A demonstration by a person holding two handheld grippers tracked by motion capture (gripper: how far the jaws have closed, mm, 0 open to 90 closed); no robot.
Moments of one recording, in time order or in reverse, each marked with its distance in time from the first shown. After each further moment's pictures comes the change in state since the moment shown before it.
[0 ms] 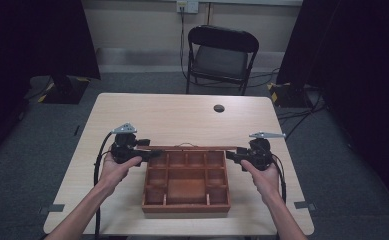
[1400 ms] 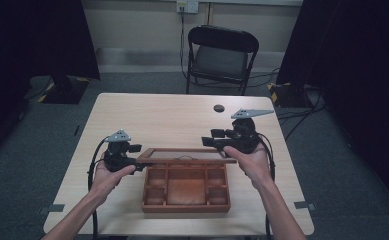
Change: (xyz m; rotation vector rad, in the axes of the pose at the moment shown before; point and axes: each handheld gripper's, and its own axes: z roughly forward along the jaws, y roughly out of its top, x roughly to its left) left arm -0.008 -0.019 -0.019 0.016 0.045 0.028; right arm 0.081 0.072 -0.023 -0.057 0.283 -0.204
